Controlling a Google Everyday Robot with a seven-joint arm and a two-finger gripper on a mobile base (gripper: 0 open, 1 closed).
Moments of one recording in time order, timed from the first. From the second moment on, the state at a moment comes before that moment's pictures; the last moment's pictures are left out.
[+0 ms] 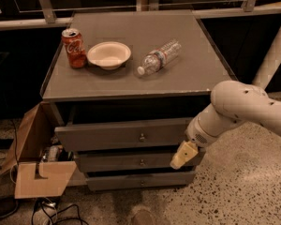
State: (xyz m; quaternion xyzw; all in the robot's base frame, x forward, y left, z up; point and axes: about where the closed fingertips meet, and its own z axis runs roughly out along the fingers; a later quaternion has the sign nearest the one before) arm 0.496 -0.156 0.659 -0.48 0.86 0.13 0.14
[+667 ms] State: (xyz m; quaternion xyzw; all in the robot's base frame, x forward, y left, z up) arm 0.503 -0.156 0.657 -0.47 0.86 0.13 0.14
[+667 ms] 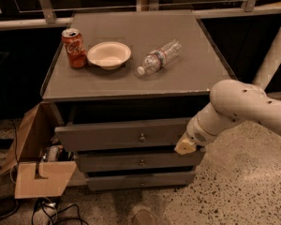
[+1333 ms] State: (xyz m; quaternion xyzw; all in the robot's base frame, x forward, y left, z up) arm 0.536 -0.143 0.656 -0.46 0.86 0.11 0.17
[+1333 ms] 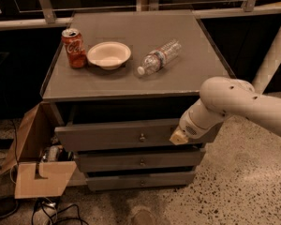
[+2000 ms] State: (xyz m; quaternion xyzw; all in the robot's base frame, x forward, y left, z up) arm 0.554 -0.142 0.654 -0.46 0.87 0.09 0.17
